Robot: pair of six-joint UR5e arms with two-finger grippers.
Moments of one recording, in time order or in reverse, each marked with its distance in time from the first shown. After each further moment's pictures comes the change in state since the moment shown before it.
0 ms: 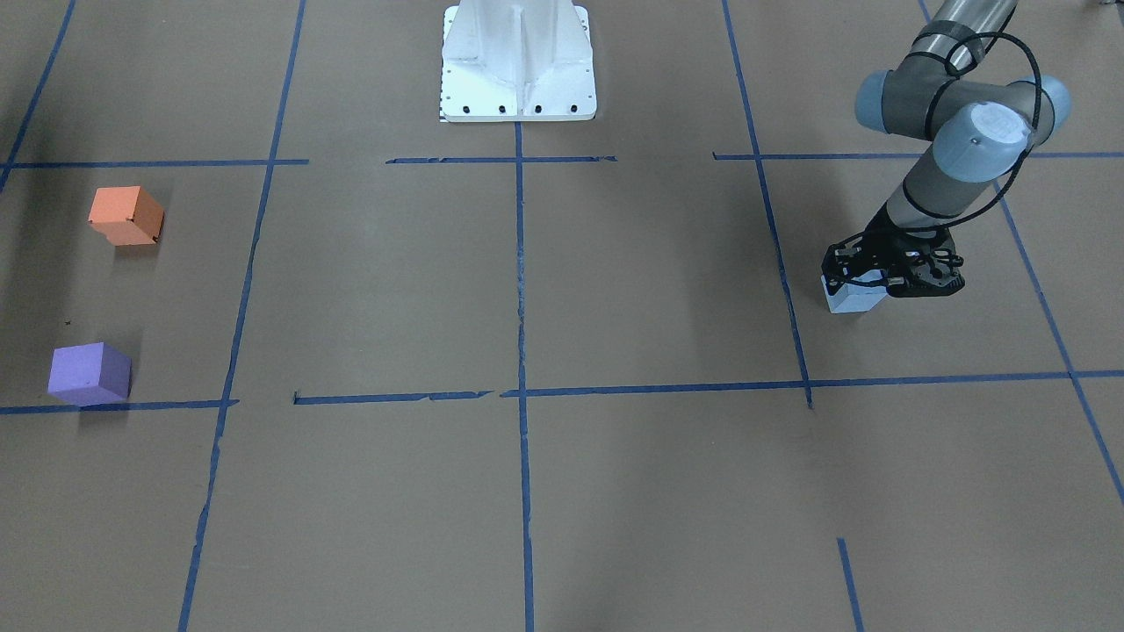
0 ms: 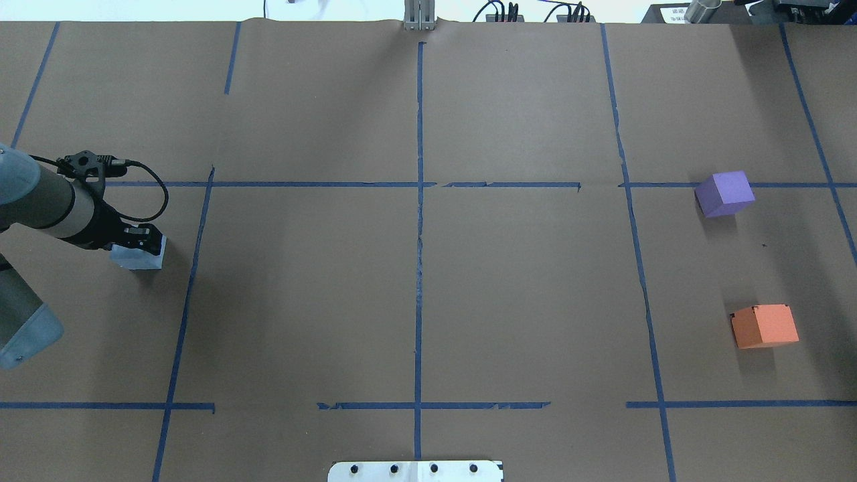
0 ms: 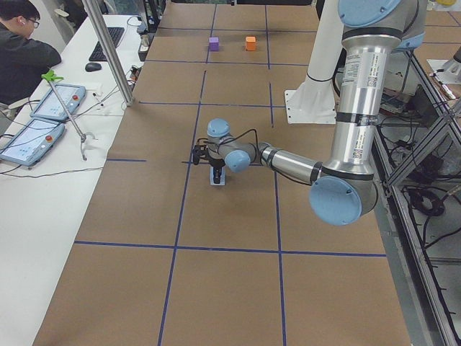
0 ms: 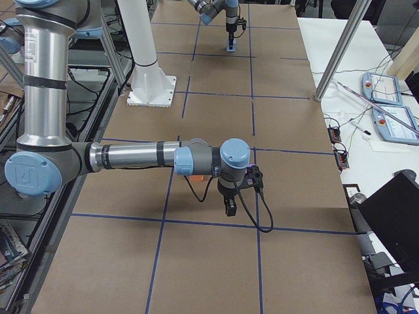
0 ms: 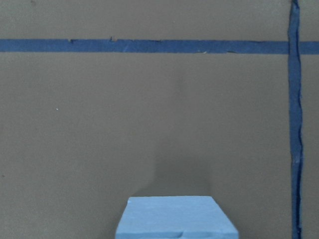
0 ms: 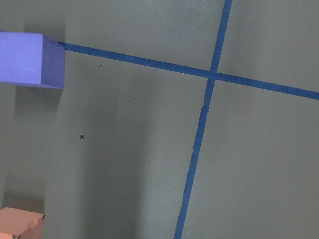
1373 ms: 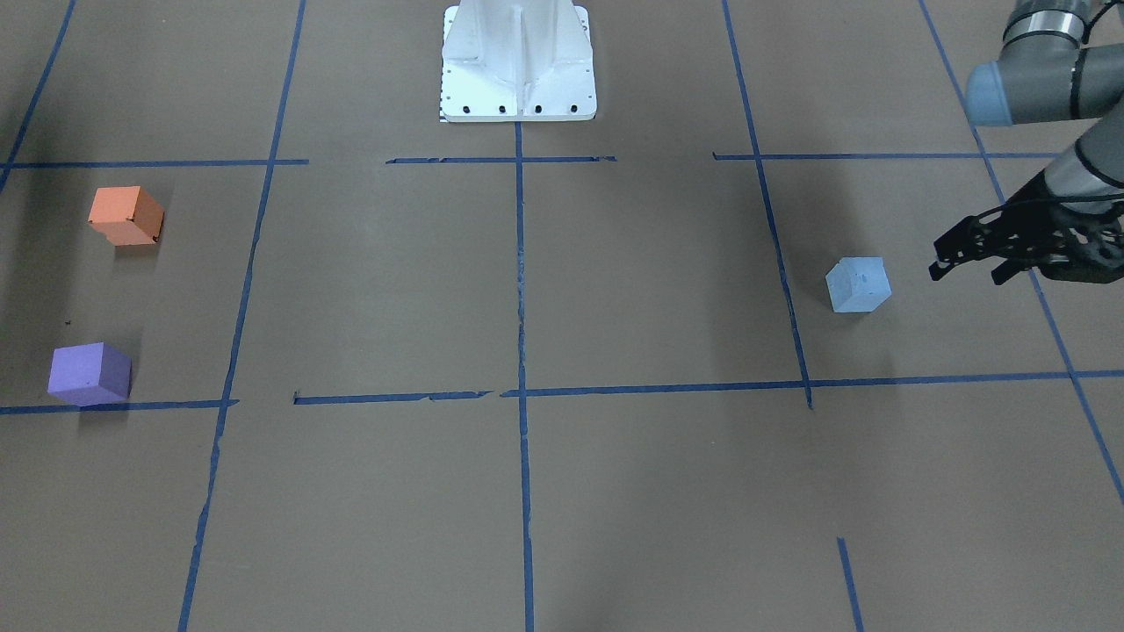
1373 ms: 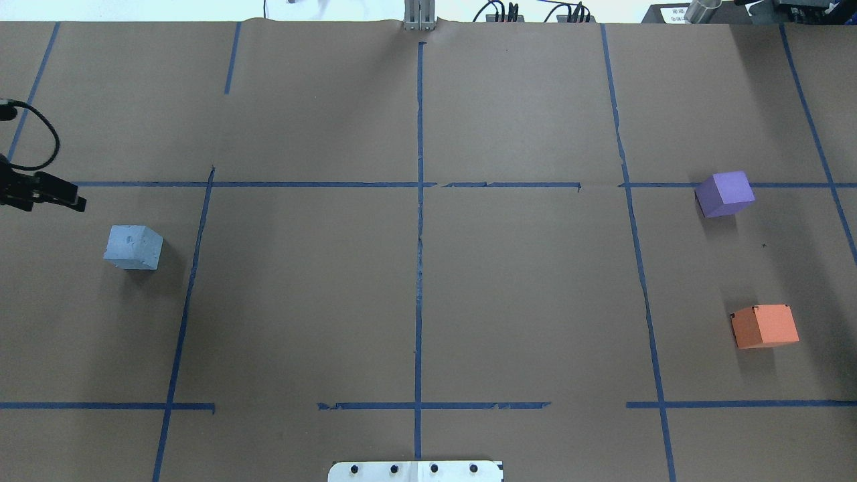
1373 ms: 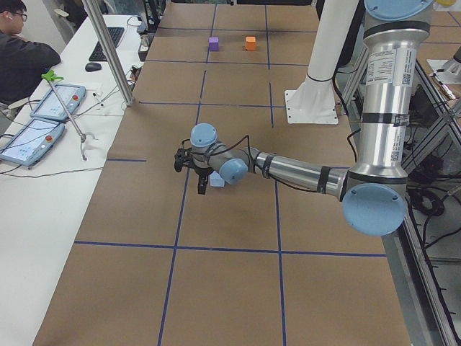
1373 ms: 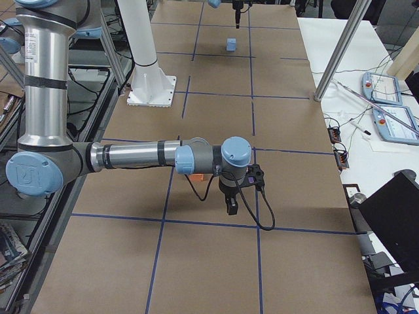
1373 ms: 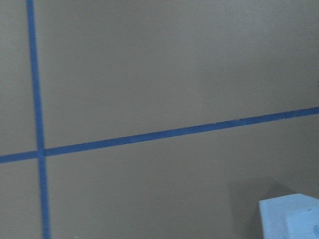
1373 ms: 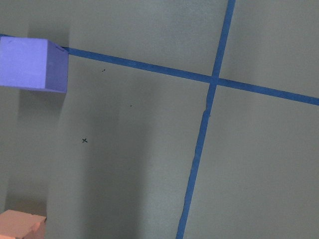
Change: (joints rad) left arm -0.233 0.069 -0.047 0.000 -0.170 0.183; right arm 0.000 0.007 0.002 0.000 0.000 0.000
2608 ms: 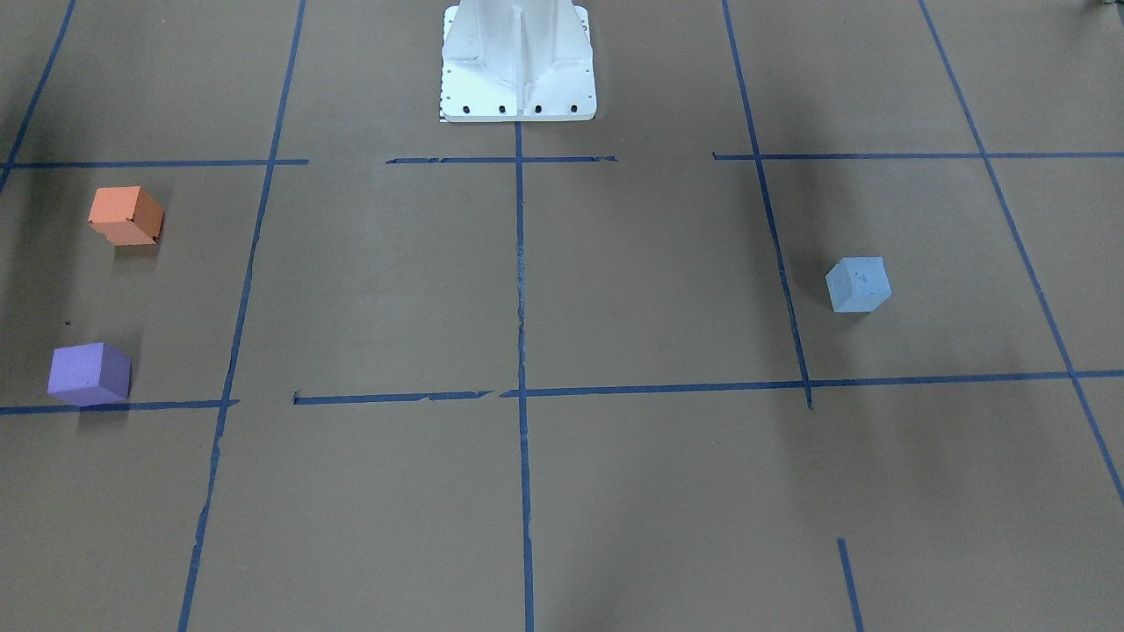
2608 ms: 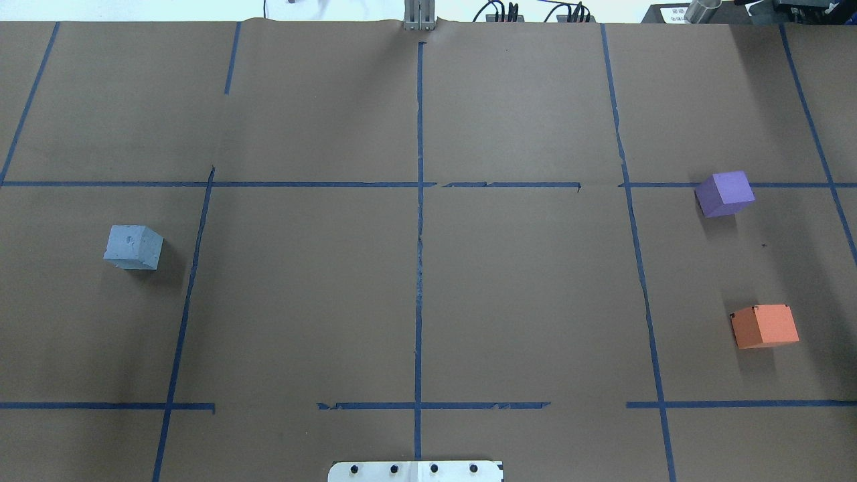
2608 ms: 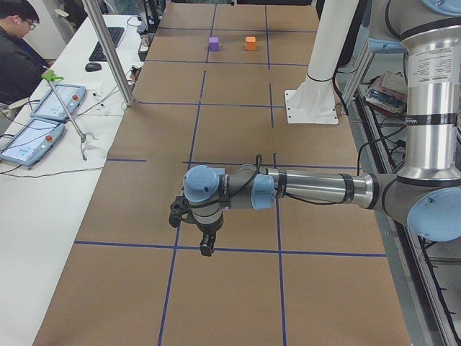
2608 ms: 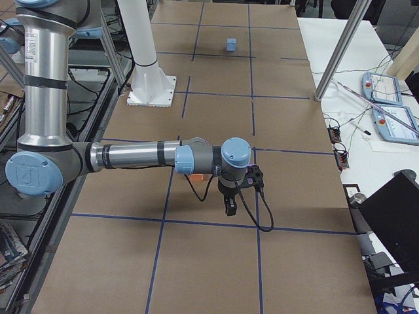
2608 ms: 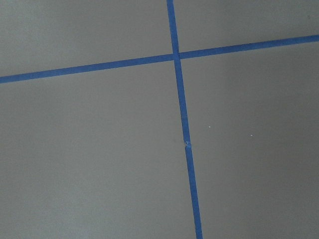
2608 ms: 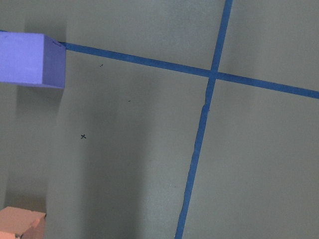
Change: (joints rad) left arm -0.527 0.105 0.000 0.559 -0.119 0.939; right arm 0.000 -0.001 0.001 -0.015 0.000 -0.004
